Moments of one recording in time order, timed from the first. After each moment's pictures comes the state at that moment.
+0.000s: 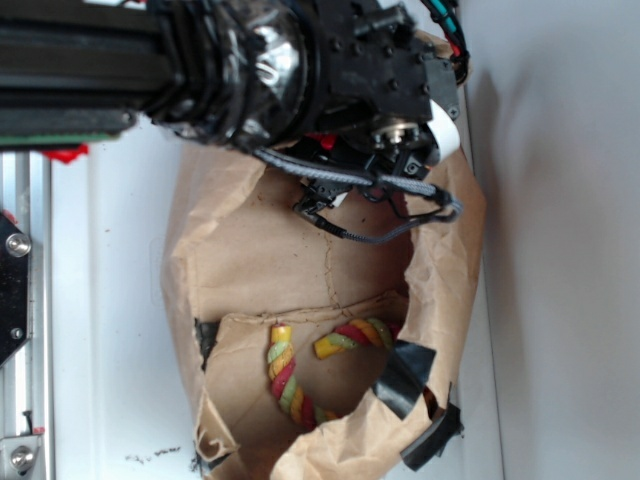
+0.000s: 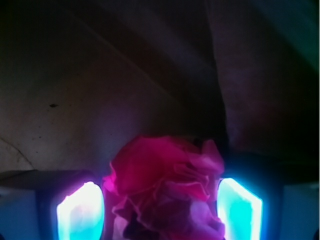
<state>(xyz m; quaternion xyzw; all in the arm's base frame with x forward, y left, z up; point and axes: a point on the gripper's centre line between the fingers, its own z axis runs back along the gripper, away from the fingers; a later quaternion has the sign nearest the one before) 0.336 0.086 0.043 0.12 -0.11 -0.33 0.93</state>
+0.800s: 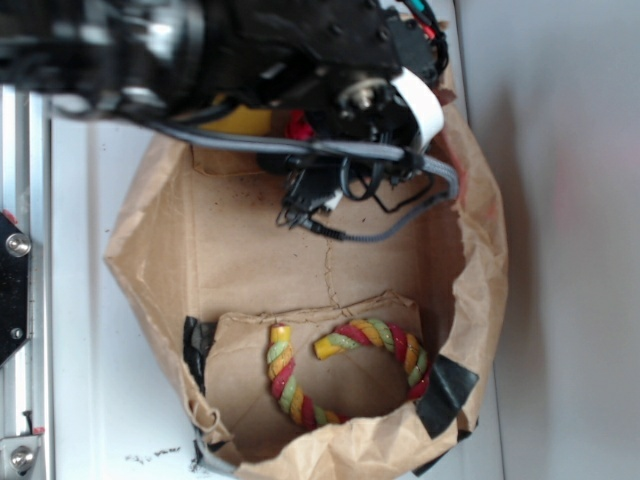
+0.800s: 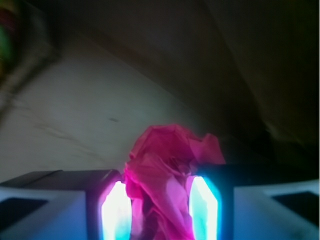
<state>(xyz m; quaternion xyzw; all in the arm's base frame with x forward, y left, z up) 0.312 0.082 0.092 0.07 -0.15 -0.26 0.95</state>
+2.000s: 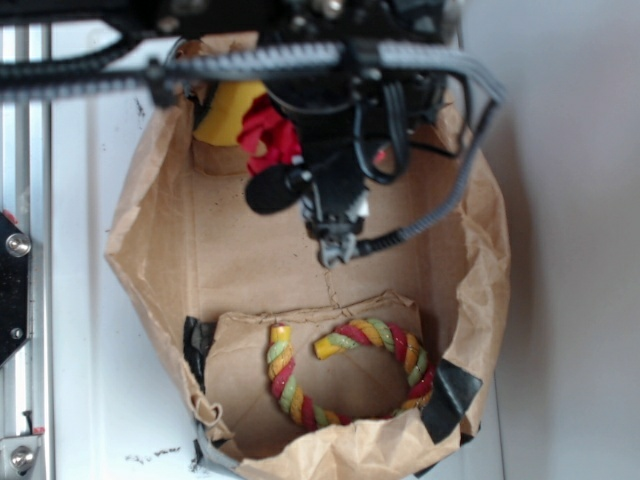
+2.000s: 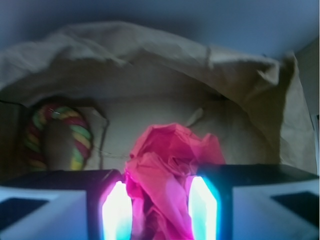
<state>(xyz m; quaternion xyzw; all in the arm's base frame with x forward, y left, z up) 0.297 0.044 0.174 -0.02 -0.16 0.01 0.99</state>
